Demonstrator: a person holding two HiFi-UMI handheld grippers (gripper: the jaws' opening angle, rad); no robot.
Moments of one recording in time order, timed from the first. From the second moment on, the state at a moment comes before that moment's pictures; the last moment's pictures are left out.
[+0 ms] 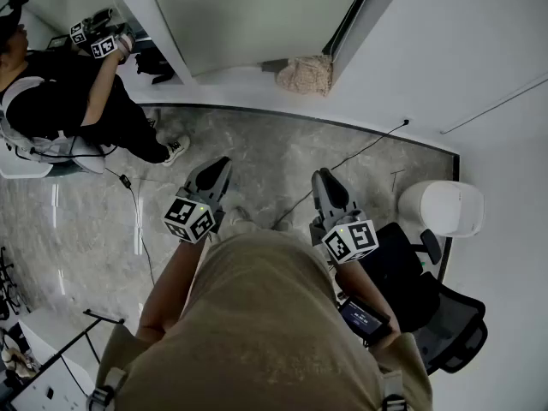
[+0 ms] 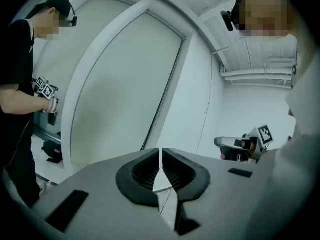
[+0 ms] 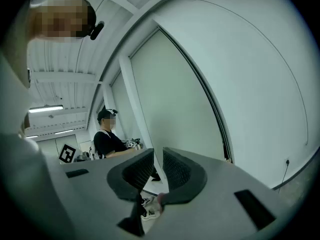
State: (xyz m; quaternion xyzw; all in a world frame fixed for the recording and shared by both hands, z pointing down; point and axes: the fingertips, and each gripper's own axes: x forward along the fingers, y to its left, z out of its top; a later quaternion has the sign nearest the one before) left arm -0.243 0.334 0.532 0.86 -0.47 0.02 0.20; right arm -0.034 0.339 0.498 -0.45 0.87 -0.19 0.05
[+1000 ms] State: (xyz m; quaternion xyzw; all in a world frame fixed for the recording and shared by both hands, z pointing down) left arm -0.129 0.312 0.530 0.88 -0.44 0.02 0.19; right arm 0.064 0.332 0.502 -0.46 0.87 -0.17 0.03
